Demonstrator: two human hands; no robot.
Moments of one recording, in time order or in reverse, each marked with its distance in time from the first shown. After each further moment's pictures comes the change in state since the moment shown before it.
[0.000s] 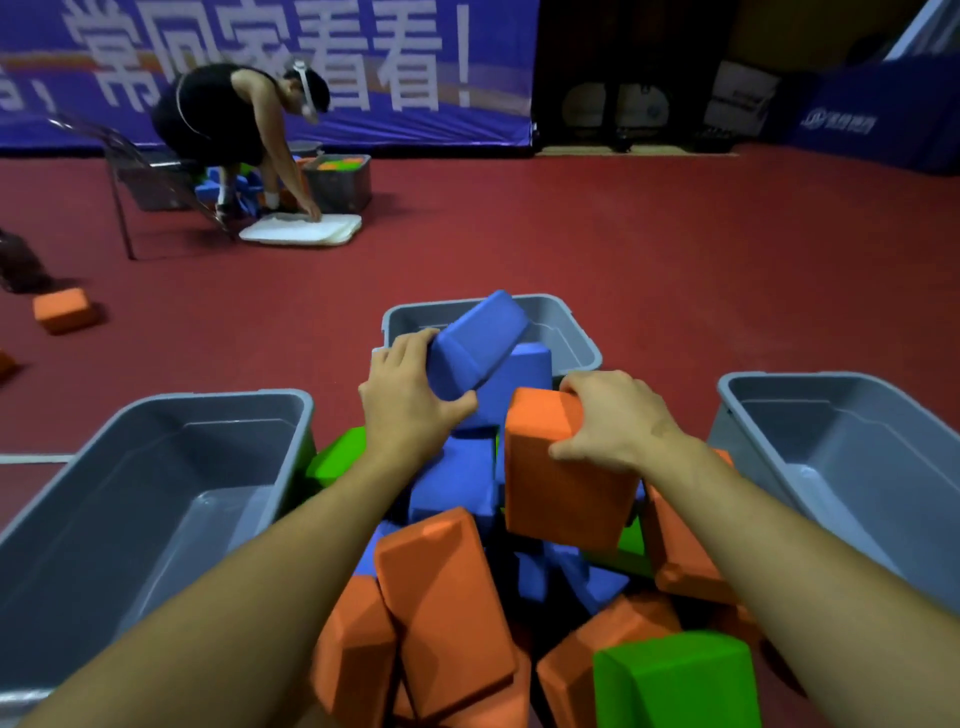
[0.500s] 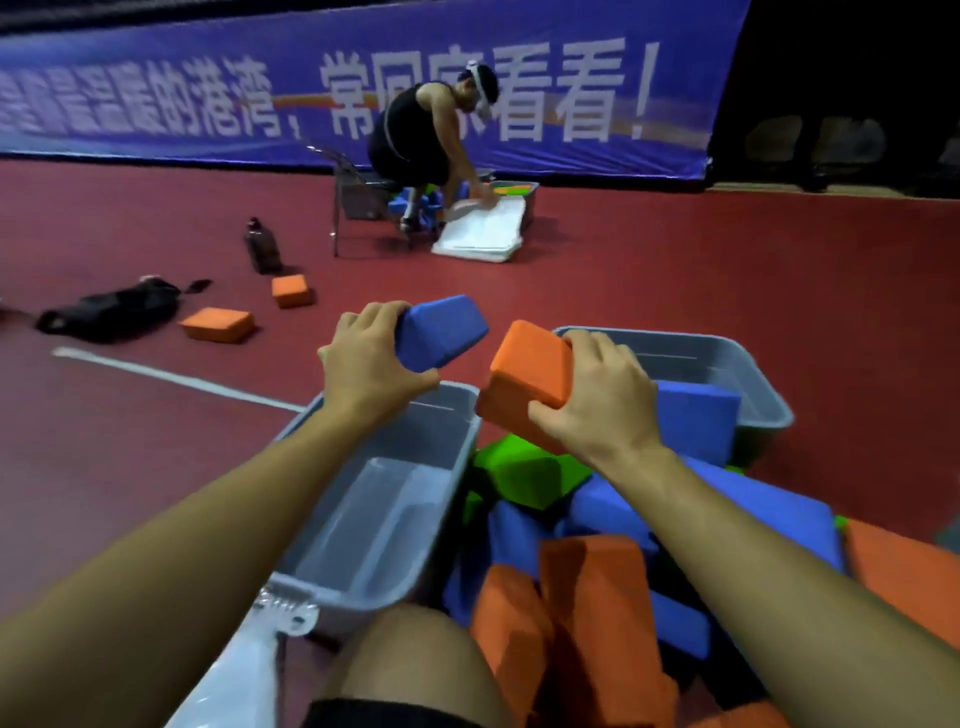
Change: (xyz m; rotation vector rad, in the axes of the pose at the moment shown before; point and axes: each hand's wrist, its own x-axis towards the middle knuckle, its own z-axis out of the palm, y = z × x) left_hand 0.000 -0.147 -0.218 0.358 0.122 -0.159; right_hand 0.017 -0.230 0.012 0.279 0.471 -0.294
